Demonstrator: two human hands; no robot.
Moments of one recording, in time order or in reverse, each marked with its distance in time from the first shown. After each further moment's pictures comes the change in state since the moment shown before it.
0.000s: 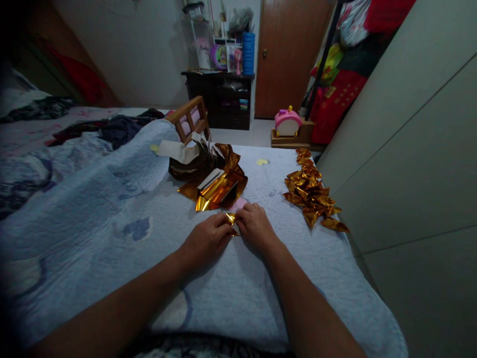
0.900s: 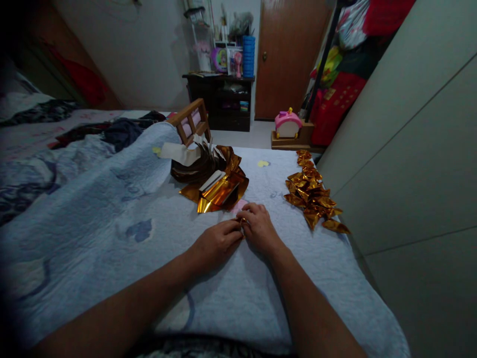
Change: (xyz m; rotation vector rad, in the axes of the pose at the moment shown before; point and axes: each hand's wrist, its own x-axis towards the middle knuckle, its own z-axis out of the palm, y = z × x) left_hand 0.006 0.007 0.014 -0.033 0.033 0.169; right_hand -0.007 0.006 0.001 0.073 0.109 -0.049
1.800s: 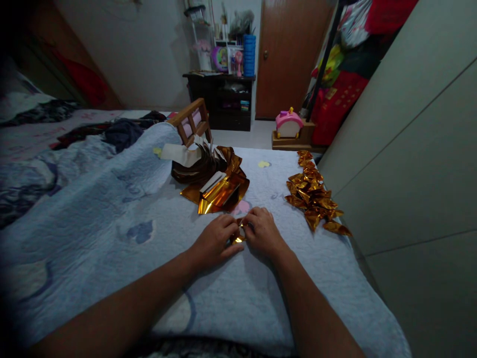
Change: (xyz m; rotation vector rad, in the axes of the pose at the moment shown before) left_hand 0.001 -0.008 -0.010 -0.068 -0.061 -0.144; right_hand -0.005 -0.003 -0.010 0.007 -0.103 0.102
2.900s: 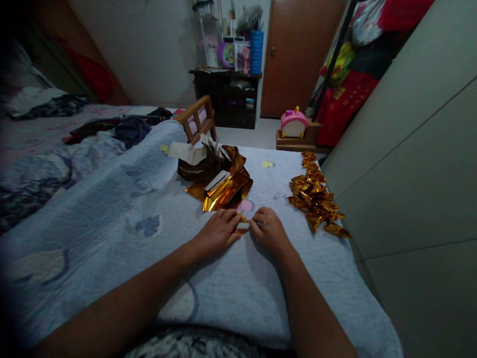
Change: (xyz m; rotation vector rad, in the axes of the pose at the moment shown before) left_hand 0.005 -0.008 0.005 0.166 -0.067 -0.118; right_hand -0.002 0.006 -0.014 0.002 0.029 0.009
